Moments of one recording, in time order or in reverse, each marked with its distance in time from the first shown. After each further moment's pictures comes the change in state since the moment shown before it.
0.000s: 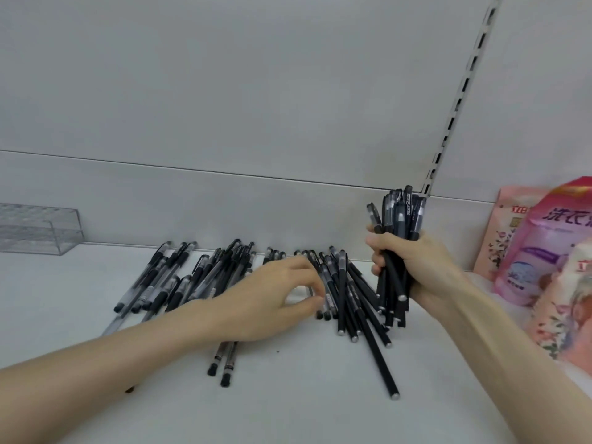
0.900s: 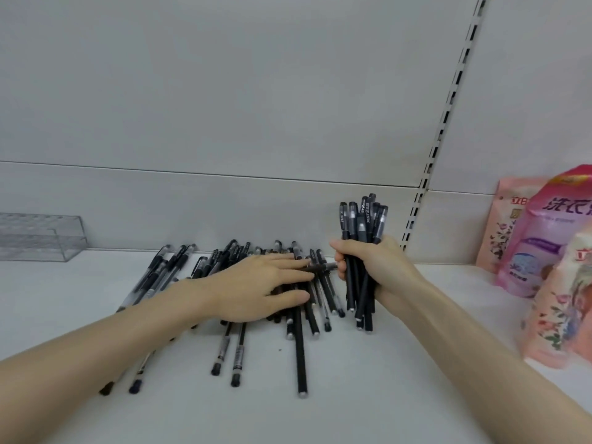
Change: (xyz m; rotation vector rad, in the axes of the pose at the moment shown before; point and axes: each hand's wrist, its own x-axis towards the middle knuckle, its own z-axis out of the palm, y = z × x) left_hand 0.008 -0.026 -0.015 0.355 -0.352 -0.139; right_hand 0.002 0.015 0.032 -0.020 -0.009 0.084
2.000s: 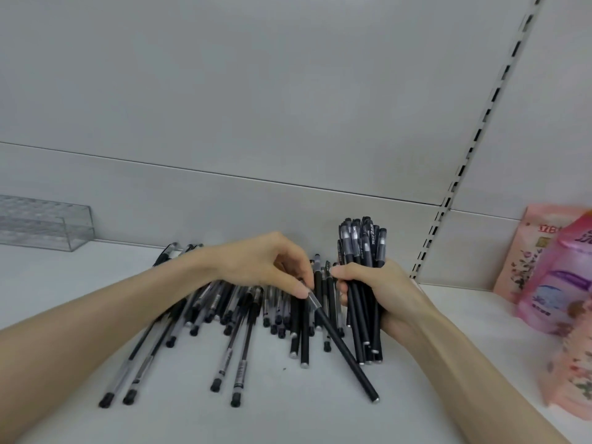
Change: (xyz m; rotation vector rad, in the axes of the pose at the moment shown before) left_hand 0.011 -0.014 -0.034 -0.694 0.013 0.018; right_hand 0.002 0.005 0.004 -0.064 -0.111 0.104
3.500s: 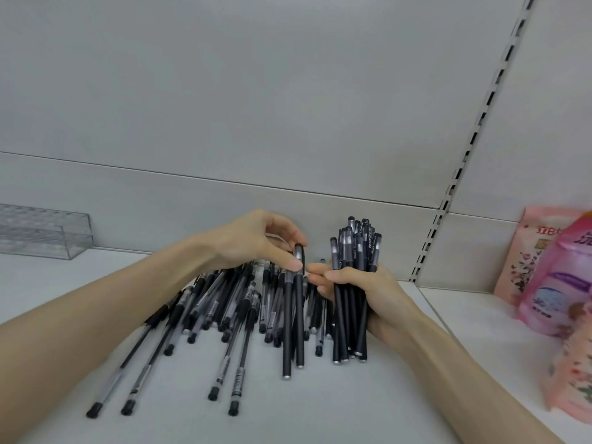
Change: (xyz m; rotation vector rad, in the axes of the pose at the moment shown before) left_hand 0.011 -0.008 -0.019 -0.275 0.257 -0.110; right_hand 0.006 0.005 0.007 0.223 -0.140 -0.043
